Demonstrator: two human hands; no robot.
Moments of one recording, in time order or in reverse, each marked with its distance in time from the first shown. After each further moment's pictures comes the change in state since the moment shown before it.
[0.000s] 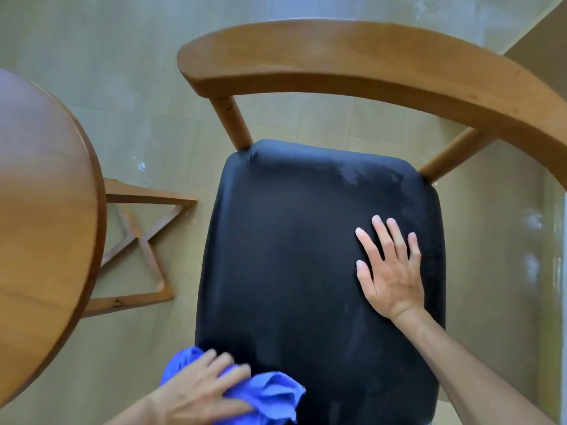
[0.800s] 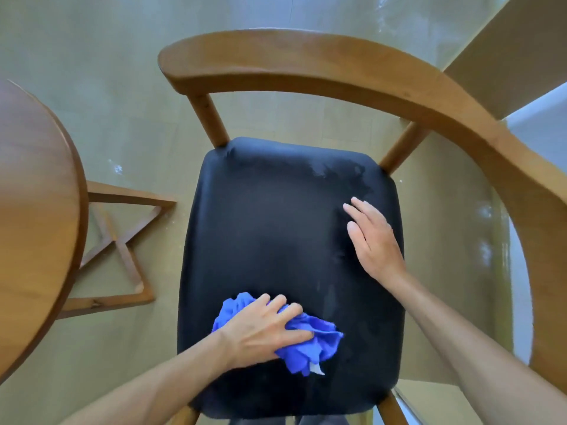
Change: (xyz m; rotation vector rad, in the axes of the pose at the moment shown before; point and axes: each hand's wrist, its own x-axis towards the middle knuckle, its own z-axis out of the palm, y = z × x) left_hand 0.124 0.022 -0.018 0.021 -0.052 0.142; right_hand 0.017 0.017 -0.050 0.530 -0.060 0.169
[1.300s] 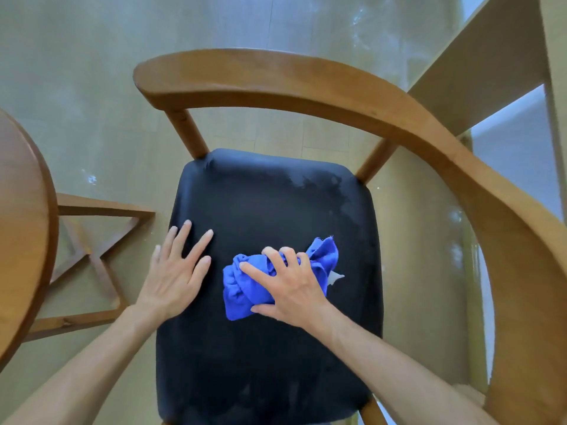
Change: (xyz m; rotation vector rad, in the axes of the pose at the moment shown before) left_hand -0.036 -0.100 -0.020 -0.373 0.050 -1.034; right_hand -0.040 -0.073 0.059 -0.527 -0.232 -0.464
